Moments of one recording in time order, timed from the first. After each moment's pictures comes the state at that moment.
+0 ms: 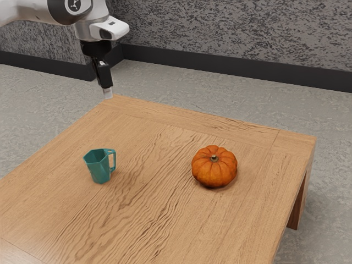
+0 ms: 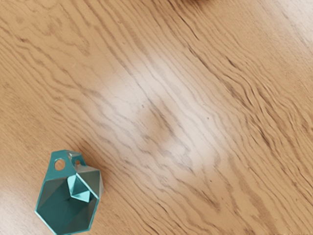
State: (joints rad) arm 0.02 0.09 -0.05 -1.46 0.03 1.51 0.67
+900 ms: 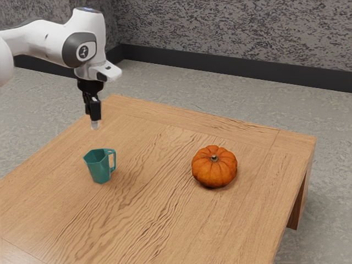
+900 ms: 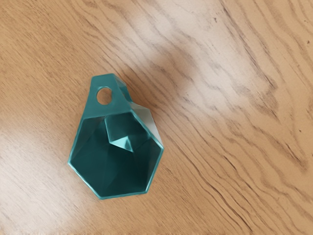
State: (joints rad) arm 0.05 0.18 0.04 -1.65 0.16 1.68 0.71
